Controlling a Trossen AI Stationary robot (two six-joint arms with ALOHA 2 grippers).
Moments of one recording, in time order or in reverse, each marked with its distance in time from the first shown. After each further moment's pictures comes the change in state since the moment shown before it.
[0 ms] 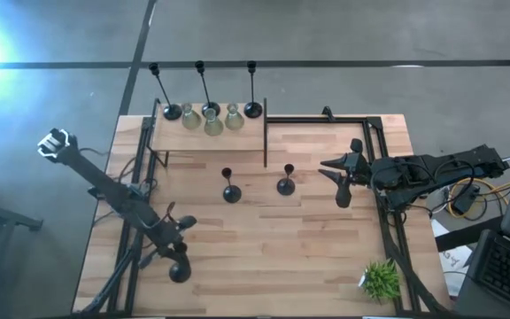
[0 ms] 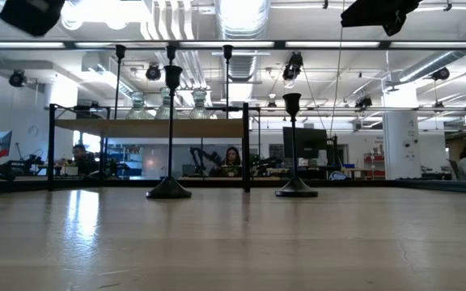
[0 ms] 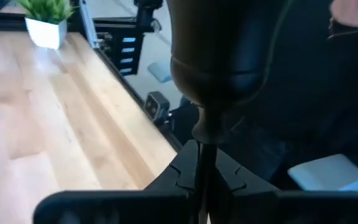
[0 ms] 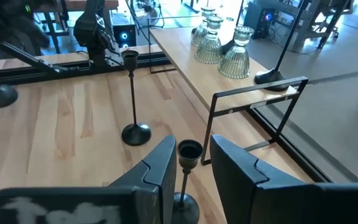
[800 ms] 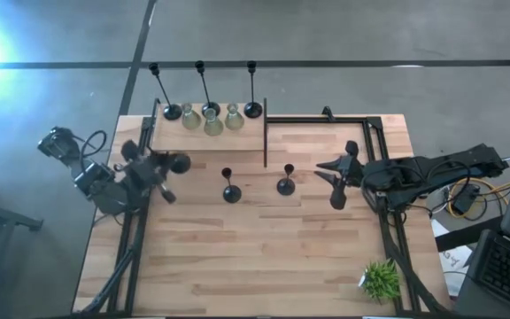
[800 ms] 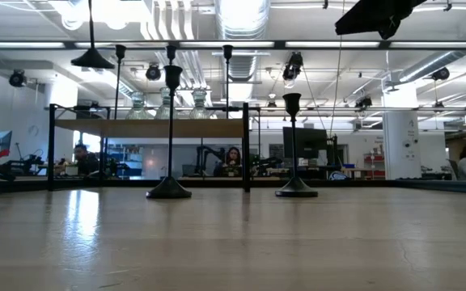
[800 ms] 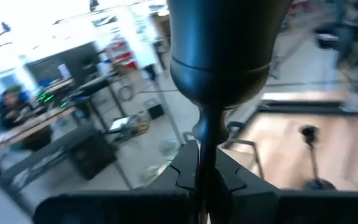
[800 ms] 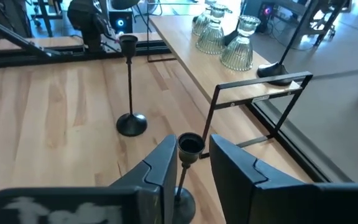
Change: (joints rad) left arm -0.021 -0.068 0.447 -0.587 -1.560 0.222; right arm 0.000 0.062 -0.002 0.014 0.008 -0.020
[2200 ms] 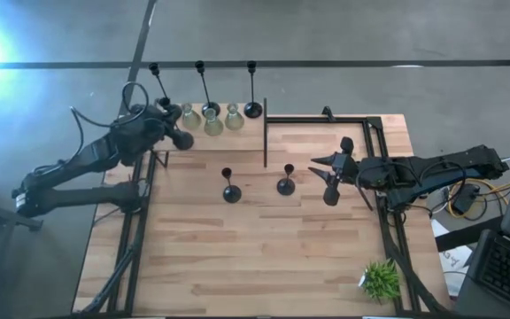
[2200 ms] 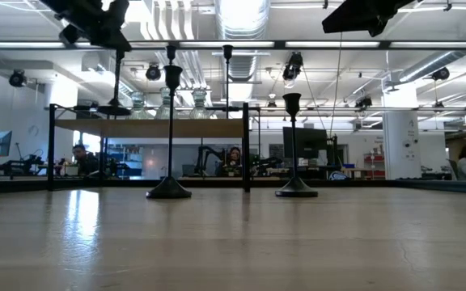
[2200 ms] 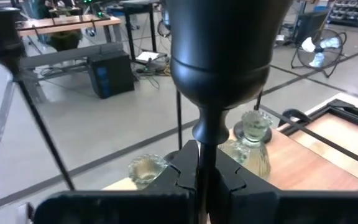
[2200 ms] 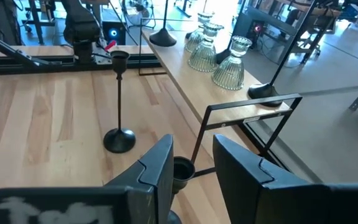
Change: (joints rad) left arm 1.082 -0.068 -0.125 0.164 0.840 -0.070; right arm -0.050 0.048 -0.001 0.120 -0.007 -0.102
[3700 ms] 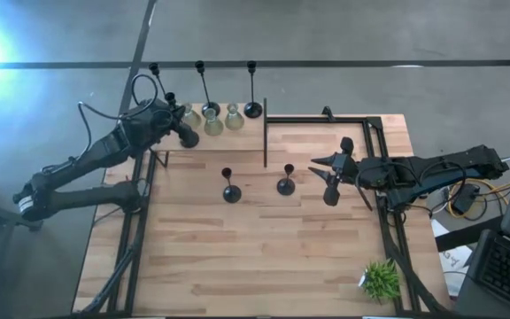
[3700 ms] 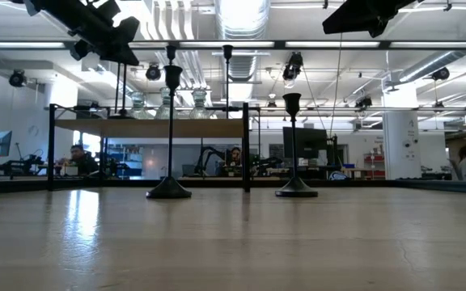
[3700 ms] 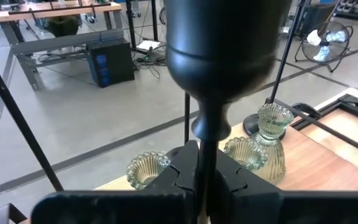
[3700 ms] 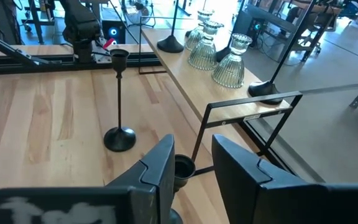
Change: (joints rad) left arm 0.150 0.073 -0.032 0.082 0.142 -0.005; right arm 0.000 0.000 0.000 -0.007 0.000 0.010
